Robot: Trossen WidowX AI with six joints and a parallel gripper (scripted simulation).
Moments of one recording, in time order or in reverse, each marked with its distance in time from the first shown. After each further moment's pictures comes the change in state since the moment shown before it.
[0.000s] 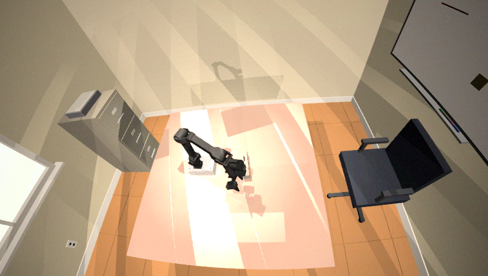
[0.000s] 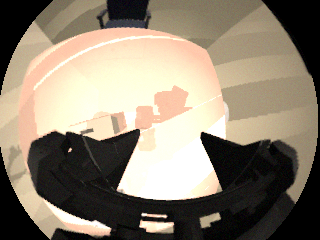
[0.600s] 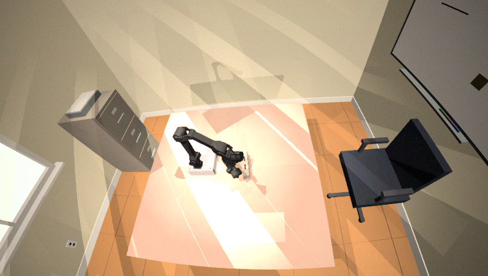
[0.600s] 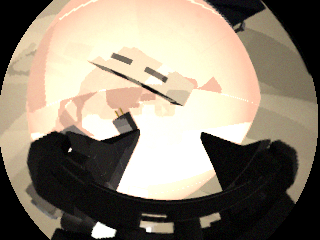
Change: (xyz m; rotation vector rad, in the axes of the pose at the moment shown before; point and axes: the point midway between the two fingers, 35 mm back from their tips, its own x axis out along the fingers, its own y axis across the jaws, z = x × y) arm -0.012 0.099 -0.058 -0.671 0.123 0.265
